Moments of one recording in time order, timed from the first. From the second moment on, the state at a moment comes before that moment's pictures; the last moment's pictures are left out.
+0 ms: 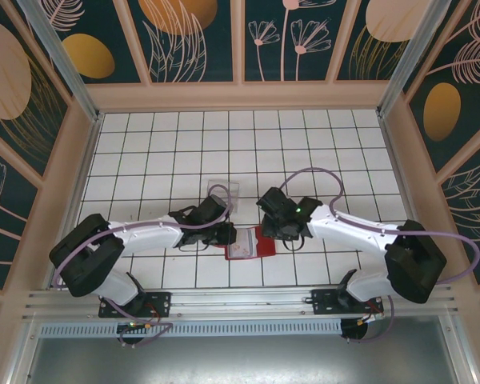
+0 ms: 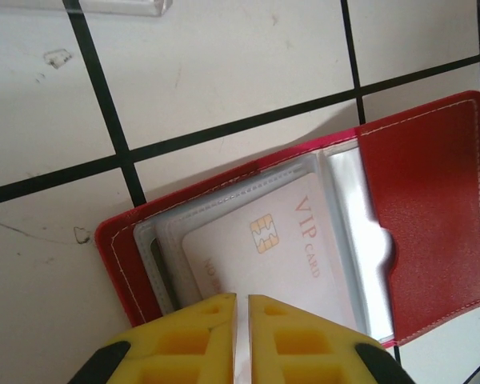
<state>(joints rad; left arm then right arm) -0.86 1.50 0.67 -0.15 0.21 -0.75 0.90 1.36 0.86 -0.70 0.08 0.92</state>
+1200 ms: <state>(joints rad) -0.89 1.47 0.77 -0.26 0.13 -0.94 0.78 1.41 0.50 -0.09 -0.43 0.88</state>
